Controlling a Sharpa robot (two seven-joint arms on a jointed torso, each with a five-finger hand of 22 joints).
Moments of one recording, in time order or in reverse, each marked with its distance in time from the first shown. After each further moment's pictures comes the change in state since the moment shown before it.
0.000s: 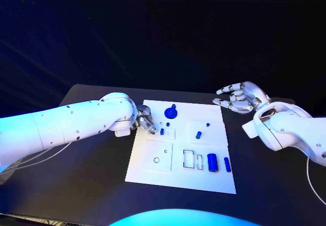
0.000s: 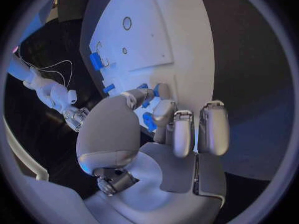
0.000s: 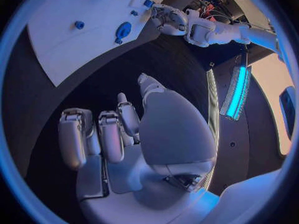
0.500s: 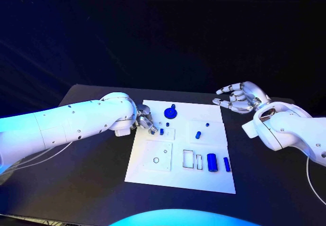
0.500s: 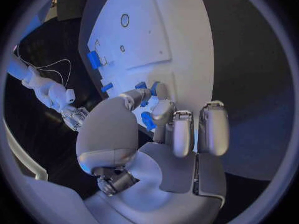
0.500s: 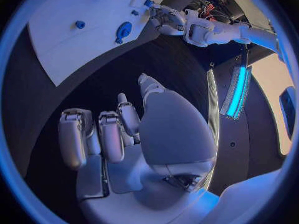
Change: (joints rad) left arm 0.000 0.014 -0.002 -0.024 0.001 -0.001 -0.001; left_hand -0.050 -0.004 -0.067 -0.011 -0.017 0.014 -0.014 -0.013 -0.014 0.000 0.000 -0.009 0.001 0.000 -0.007 0.000 0.000 0.000 0.004 -0.004 0.000 0.000; right arm 0.000 -0.002 0.000 0.000 0.000 0.000 0.000; right_hand 0.000 0.000 0.000 0.000 0.000 0.000 0.000 0.000 0.000 0.000 0.000 0.000 0.000 0.000 0.000 0.000 0.000 0.000 0.000 0.000 0.000 0.000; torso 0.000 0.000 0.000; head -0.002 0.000
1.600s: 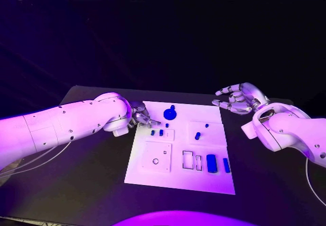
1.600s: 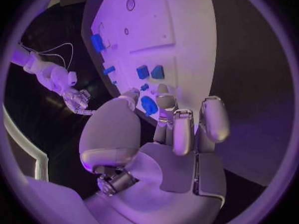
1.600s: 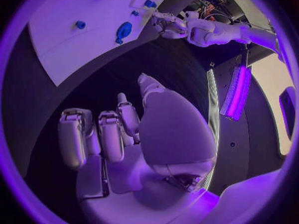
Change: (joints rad) left arm -0.006 -0.049 0.023 0.024 0.087 -0.146 0.032; left_hand -0.029 0.081 -0.398 0.117 -0.316 -0.095 0.047 -0.019 -0.016 -0.167 0.032 -0.205 -0.242 -0.001 0.020 -0.044 0.000 0.017 -0.095 0.018 -0.108 -0.136; right arm -0.002 -0.001 0.000 -0.001 0.000 0.000 0.002; right_hand 0.000 0.000 0.000 0.000 0.000 0.000 0.000 0.000 -0.001 0.000 0.000 0.000 0.000 0.000 0.000 0.000 0.001 0.000 0.000 0.000 0.000 0.000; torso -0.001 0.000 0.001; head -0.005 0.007
